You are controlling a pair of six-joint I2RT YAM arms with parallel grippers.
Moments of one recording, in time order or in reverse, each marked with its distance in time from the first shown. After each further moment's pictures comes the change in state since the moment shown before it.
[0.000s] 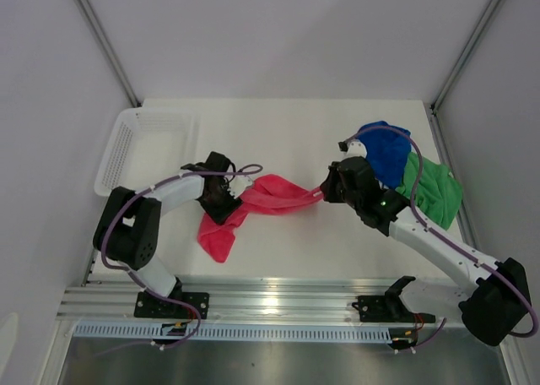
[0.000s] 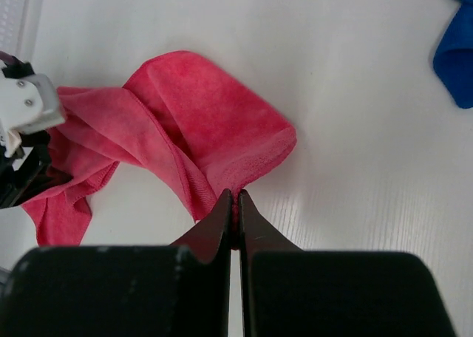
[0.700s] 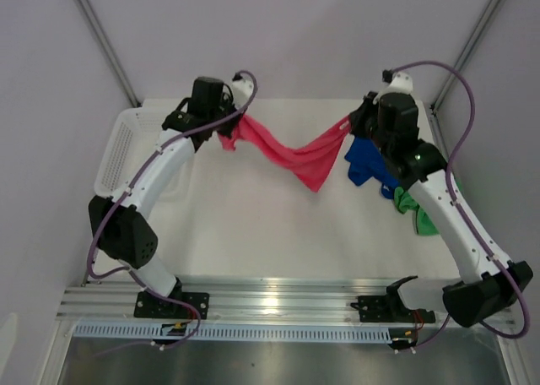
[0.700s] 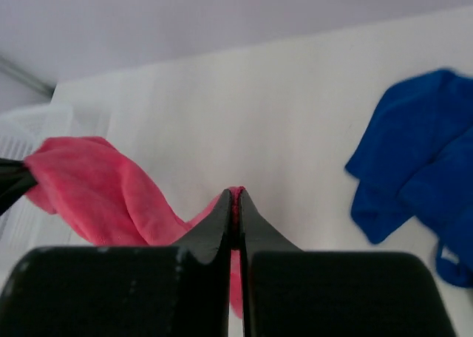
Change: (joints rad) left arm -0.019 0.000 0.560 0.047 -0.031 -0.091; right arm -0.206 0.062 0.451 -0.114 -0.003 -0.097
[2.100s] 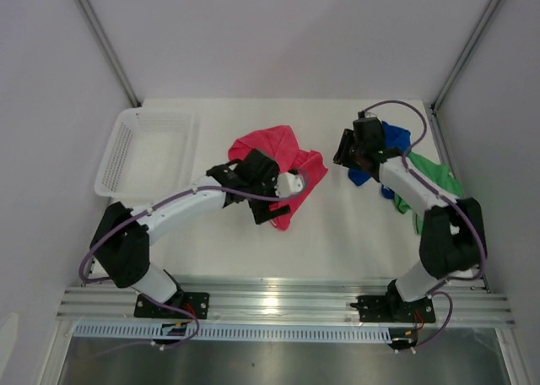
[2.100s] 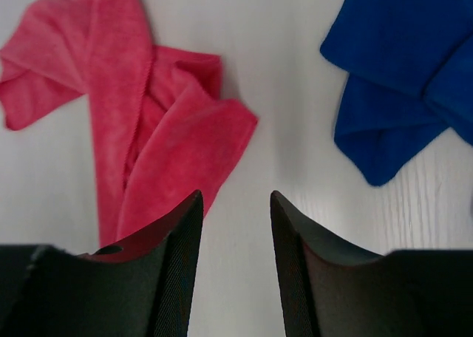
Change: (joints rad) left arm -0.356 -0.108 -0.354 0.008 0.120 0.161; right arm -0.131 0.293 -0.209 0.125 -0.135 0.083
